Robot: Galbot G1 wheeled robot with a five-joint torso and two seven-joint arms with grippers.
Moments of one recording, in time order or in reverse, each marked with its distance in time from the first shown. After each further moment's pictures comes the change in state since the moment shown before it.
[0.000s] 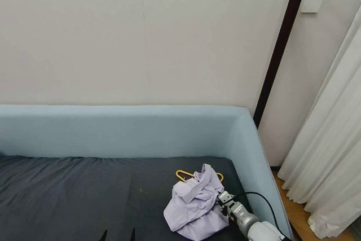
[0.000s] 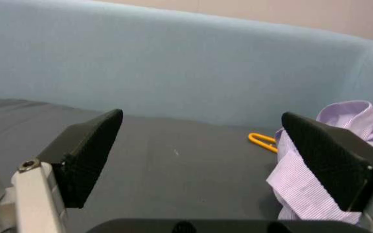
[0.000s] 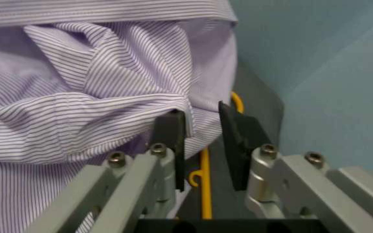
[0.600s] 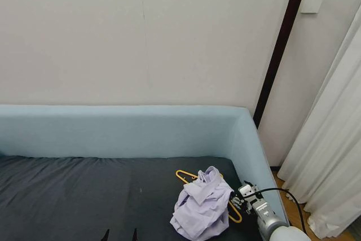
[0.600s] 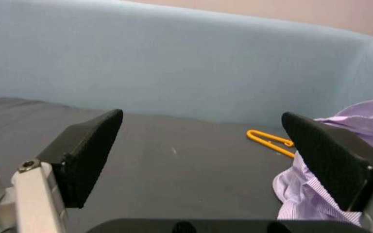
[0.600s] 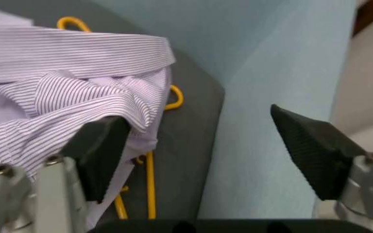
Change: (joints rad) left arm -0.021 0.012 0.011 0.013 -0.003 0.012 -0.004; right arm -0.163 -0.105 0.199 0.299 0.061 -0.220 0.077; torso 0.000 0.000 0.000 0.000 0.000
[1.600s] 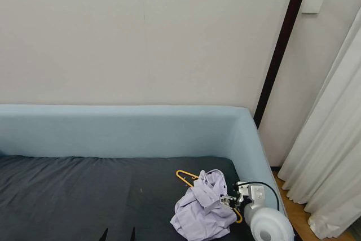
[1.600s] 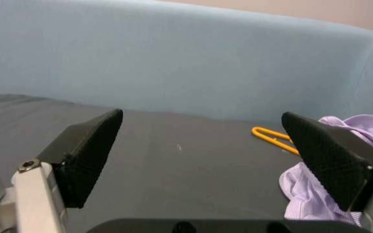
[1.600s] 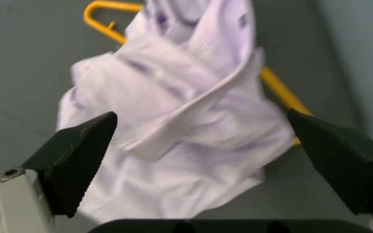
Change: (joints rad) left arm -0.005 0.010 -0.003 0.011 -0.013 0.003 -0.005; right arm 0.171 0.315 0.002 -0.060 0.996 -0.138 0.696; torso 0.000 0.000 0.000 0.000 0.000
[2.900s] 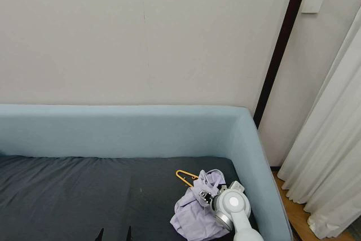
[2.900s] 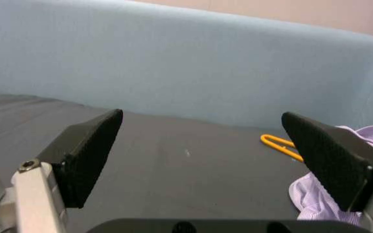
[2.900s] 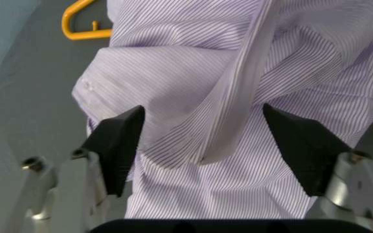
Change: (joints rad) left arm -0.006 -0.025 -0.020 0.000 -0.008 -0.006 -0.002; right arm -0.010 0.529 0.280 -0.232 -0.045 0.064 0.164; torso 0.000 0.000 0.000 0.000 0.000
